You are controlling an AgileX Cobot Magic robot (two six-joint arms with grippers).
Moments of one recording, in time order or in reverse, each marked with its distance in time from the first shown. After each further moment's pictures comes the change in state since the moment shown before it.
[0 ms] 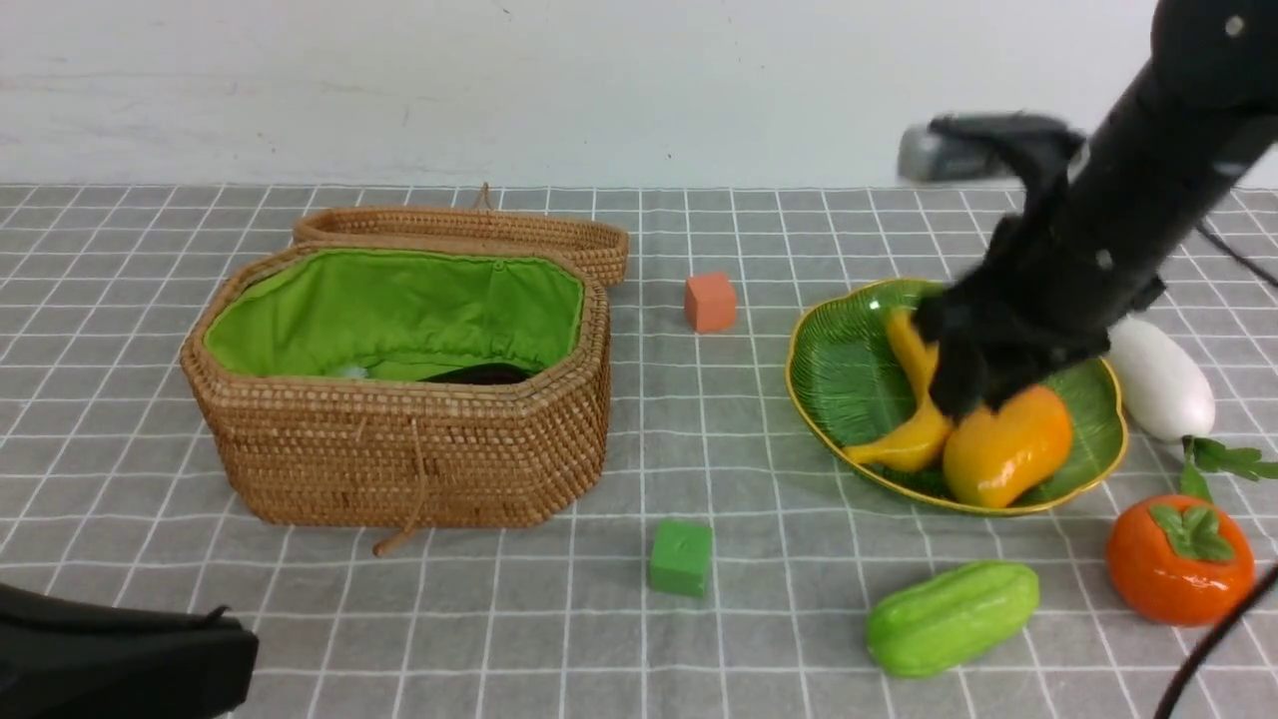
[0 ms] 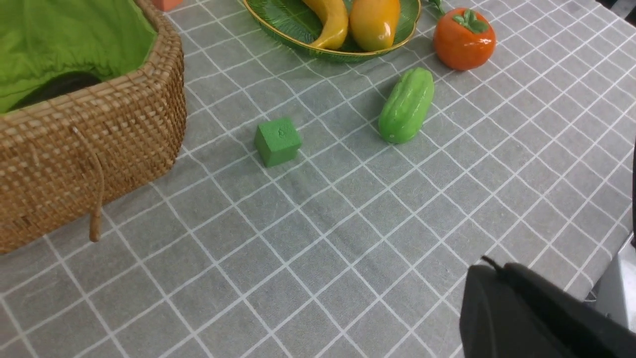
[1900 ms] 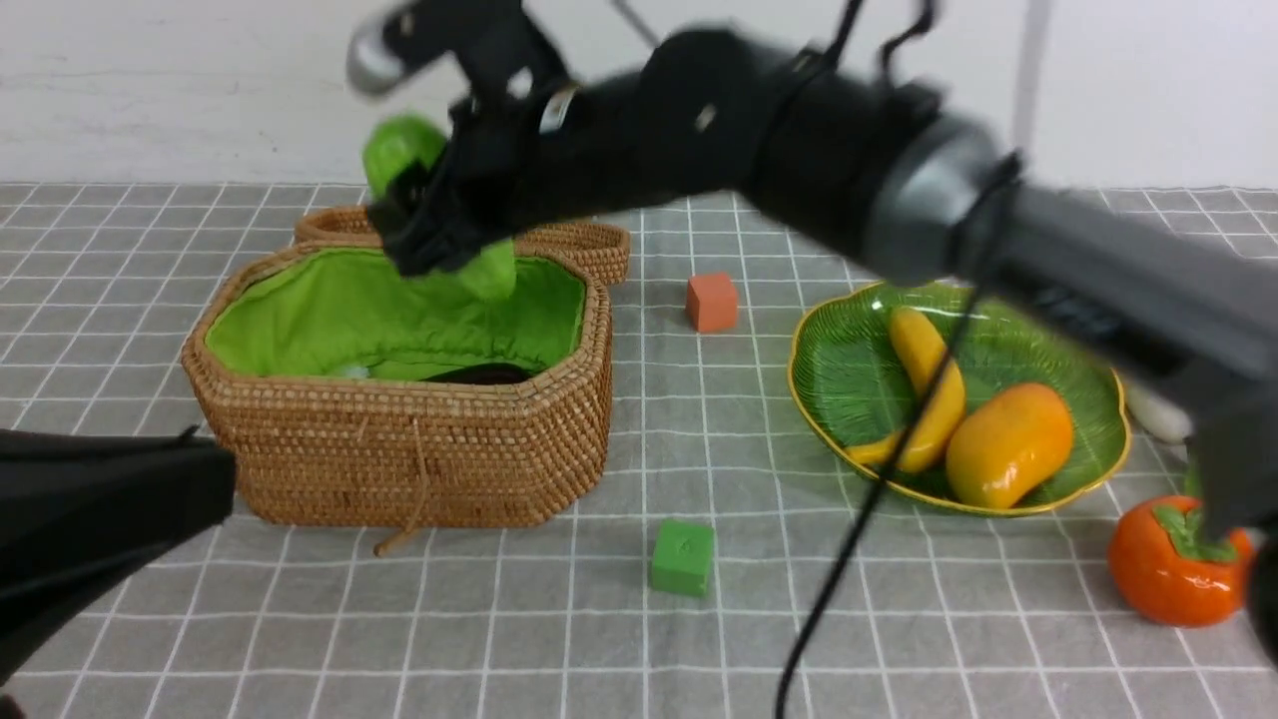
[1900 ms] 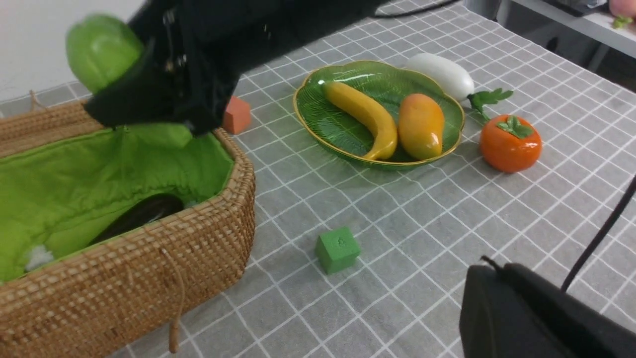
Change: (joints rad) right arm 0.375 0.493 -0.587 0.272 -0.759 -0.339; left arm 0.000 0.000 0.000 0.180 -0.184 -0.084
